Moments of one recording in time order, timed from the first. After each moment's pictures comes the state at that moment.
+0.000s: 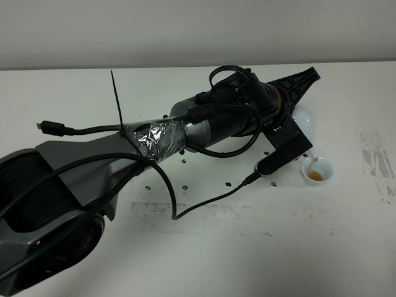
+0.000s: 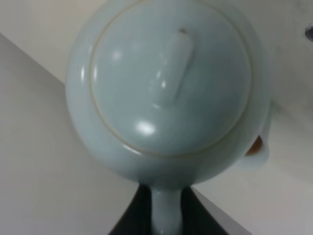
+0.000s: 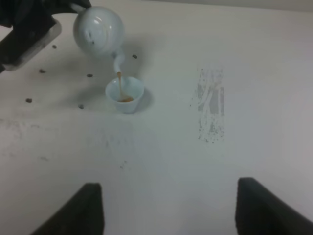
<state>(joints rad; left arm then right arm) -0.83 2.34 -1.97 0.44 0.43 1.59 -0.01 -0.01 -0.51 0.05 1.09 -0.08</state>
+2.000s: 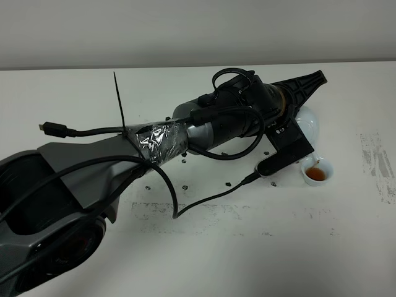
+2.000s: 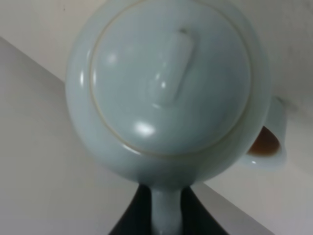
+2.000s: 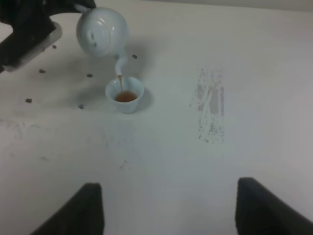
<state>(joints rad) -0.84 2.34 -1.97 0.44 0.41 1.64 -0.01 -0.01 -0.51 0.05 1.09 -0.08</state>
